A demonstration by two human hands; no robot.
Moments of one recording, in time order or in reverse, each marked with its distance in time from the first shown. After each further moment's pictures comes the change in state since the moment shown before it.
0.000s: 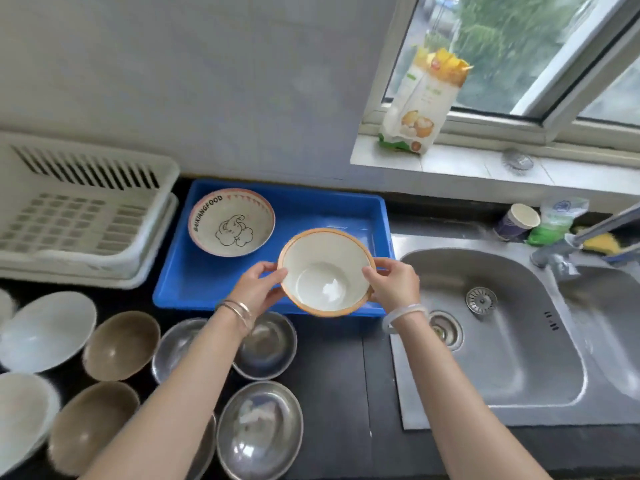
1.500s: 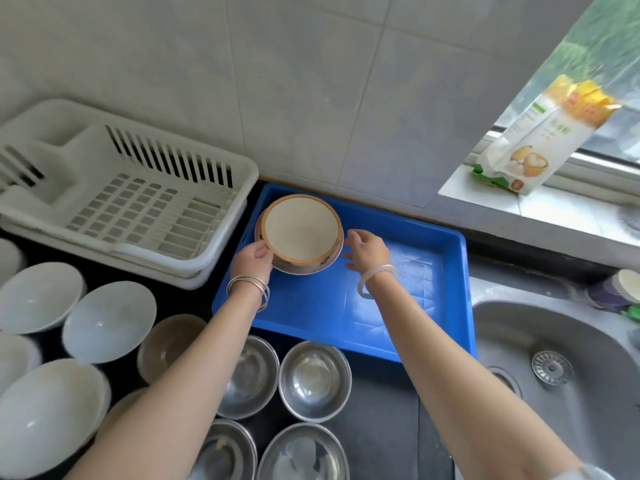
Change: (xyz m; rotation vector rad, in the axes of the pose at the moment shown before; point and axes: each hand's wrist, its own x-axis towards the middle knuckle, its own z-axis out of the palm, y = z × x) left_hand 0.106 0.015 -0.112 0.077 0.492 0.159; right_hand 0.072 -0.082 0.168 -0.014 -0.296 0.008
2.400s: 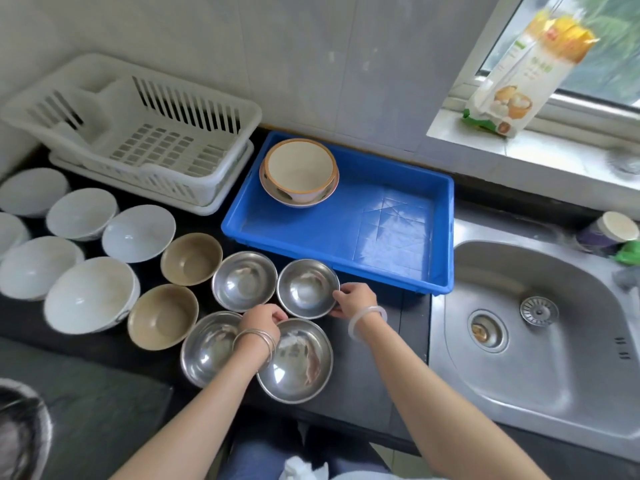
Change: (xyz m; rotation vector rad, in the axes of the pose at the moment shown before) left_hand -0.195 -0.116 -0.037 0.838 -0.215 -0.010; right_hand -0.140 0.155 -0.013 -0.033 -0.213 0.289
